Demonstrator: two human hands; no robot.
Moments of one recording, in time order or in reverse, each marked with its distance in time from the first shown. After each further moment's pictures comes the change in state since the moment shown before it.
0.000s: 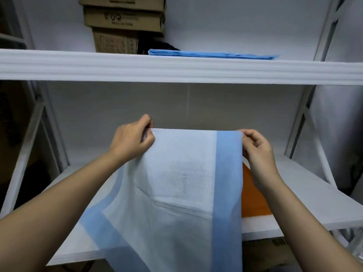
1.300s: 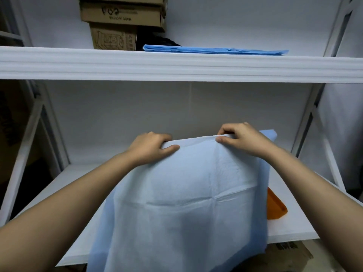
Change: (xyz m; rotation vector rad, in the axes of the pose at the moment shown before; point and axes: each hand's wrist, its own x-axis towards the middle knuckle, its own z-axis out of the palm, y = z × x) left_hand 0.017 0.014 0.043 0.035 -0.443 -0.001; right_hand 0.093 0.008 -0.006 -0.999 -0.604 -0.323
